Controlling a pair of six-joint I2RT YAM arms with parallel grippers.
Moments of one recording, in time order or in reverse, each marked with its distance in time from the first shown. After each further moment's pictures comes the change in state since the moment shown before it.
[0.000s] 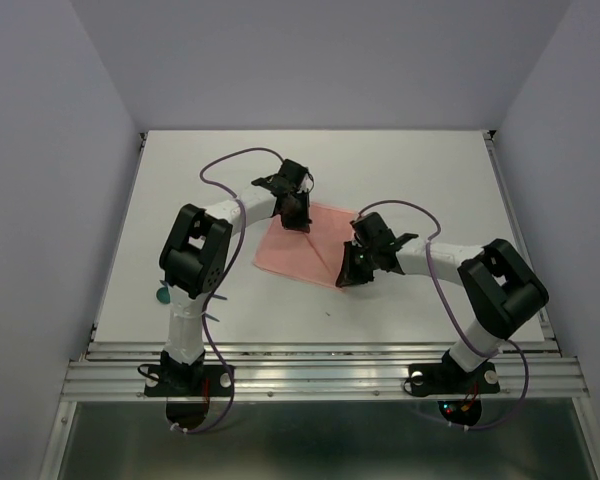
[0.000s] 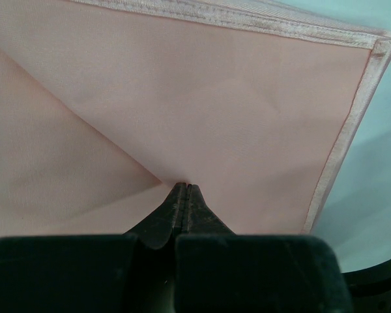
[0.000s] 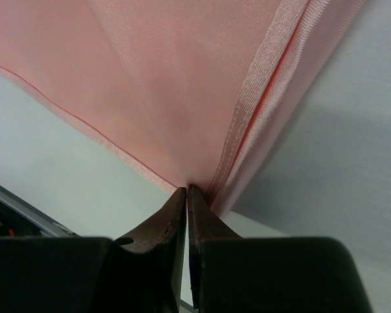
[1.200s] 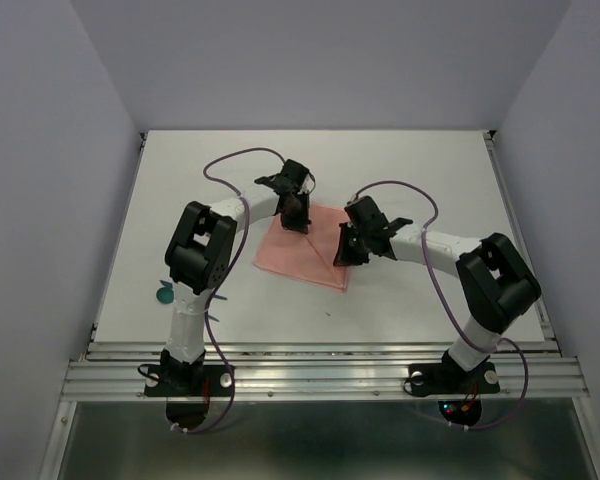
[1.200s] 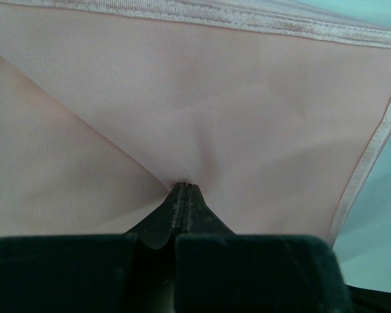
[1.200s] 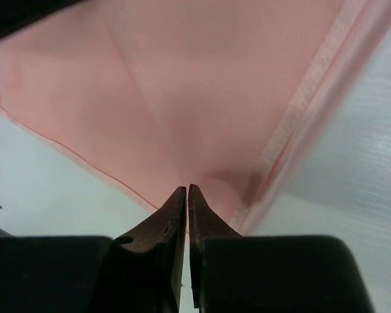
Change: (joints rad) left arm 0.003 0.051 0.035 -0.023 -0.020 0.023; right arm 0.003 0.046 0.145 -0.068 0.097 -0.008
